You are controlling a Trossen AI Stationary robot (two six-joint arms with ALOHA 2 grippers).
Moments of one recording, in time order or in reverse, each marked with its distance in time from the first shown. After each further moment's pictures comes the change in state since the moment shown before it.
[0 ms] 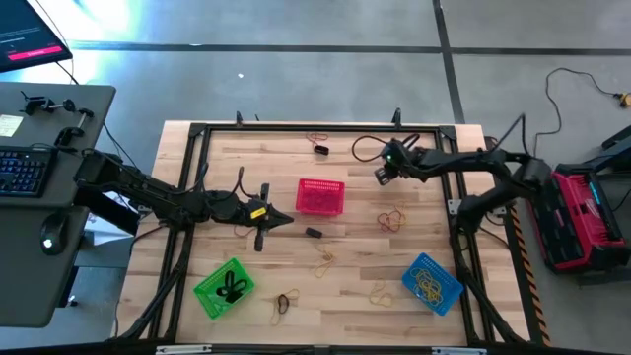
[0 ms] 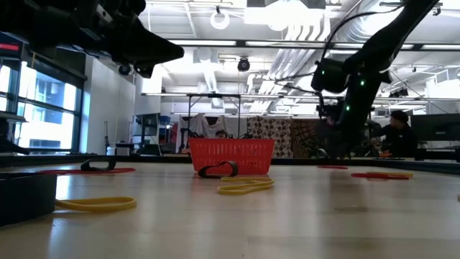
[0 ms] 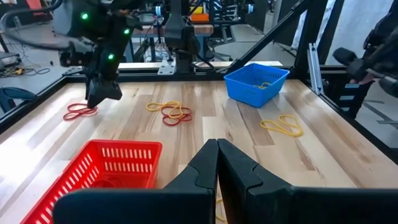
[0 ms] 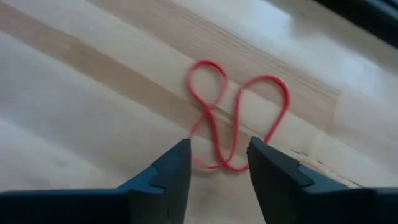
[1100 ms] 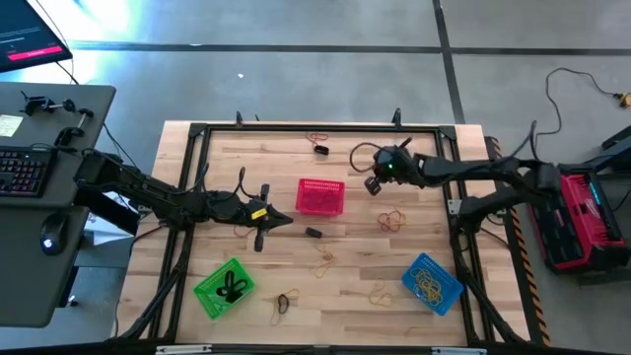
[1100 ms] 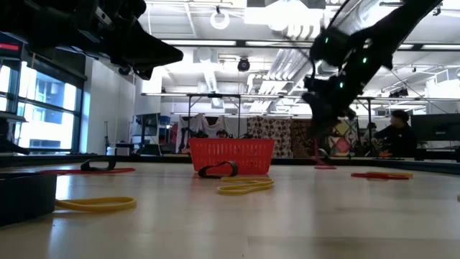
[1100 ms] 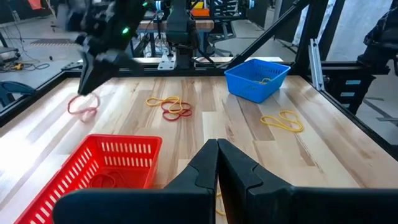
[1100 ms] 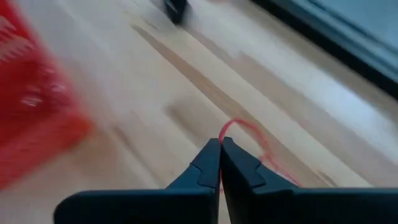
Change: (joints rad) left arm 0.000 0.000 0.000 -0.019 0.000 -0.008; right arm 0.196 -0.131 0.008 0.152 -0.098 -0.121
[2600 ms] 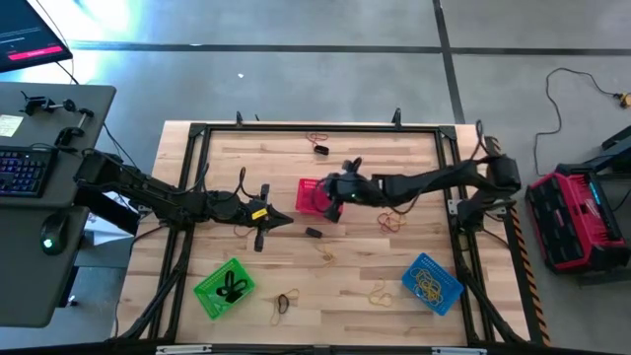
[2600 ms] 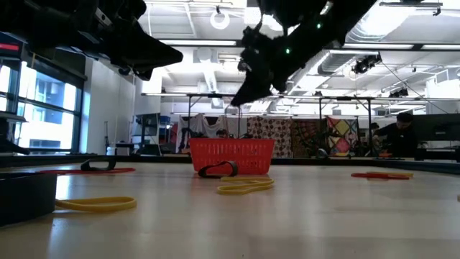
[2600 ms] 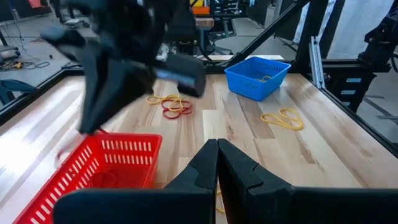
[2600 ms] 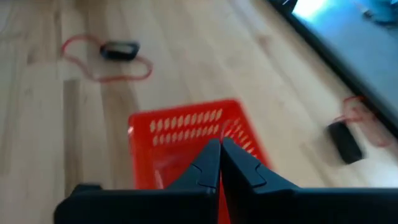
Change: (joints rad) left arm 0.000 0.000 0.000 -0.008 -0.001 0.000; right arm 0.350 0.364 0.382 0.185 0.046 -0.183
